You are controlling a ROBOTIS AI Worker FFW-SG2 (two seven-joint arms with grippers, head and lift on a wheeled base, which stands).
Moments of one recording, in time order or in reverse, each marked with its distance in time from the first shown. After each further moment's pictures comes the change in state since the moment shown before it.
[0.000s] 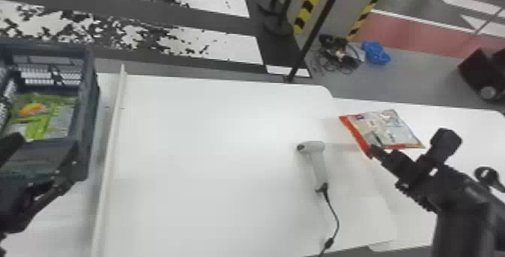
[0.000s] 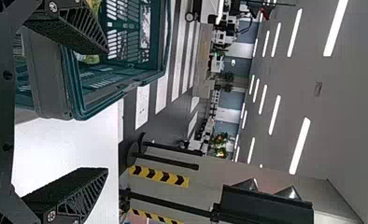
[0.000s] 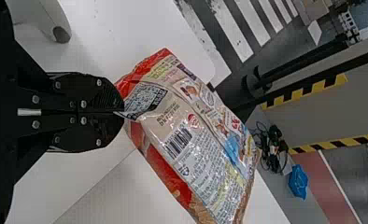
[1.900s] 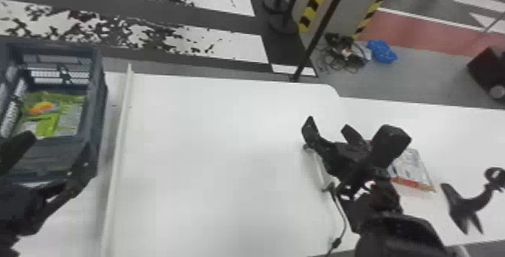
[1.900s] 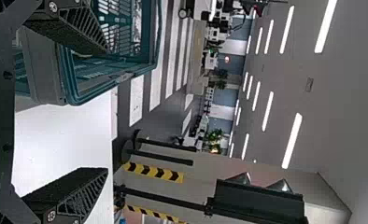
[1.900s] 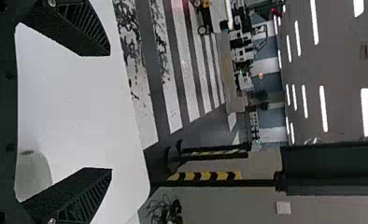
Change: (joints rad) left arm 0.056 -0.015 -0.005 -0.065 -0.019 -0.021 -0.006; right arm 0.447 0.227 0.484 -0.478 0.069 -0.618 -0.123
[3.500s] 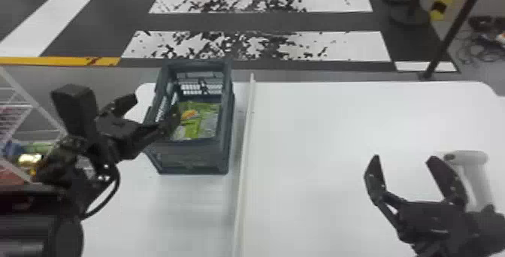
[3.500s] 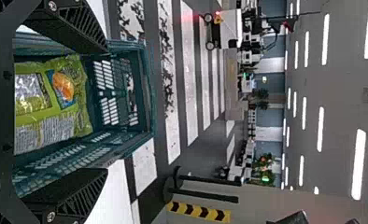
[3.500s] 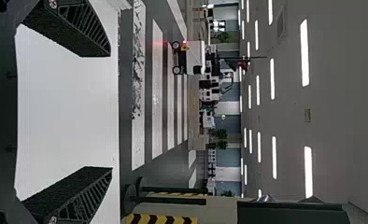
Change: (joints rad) left arm -0.228 0.095 0.230 -0.232 -0.072 0.665 -0.046; right arm 0.214 0.001 0.354 0.153 0.213 -0.580 -0.149
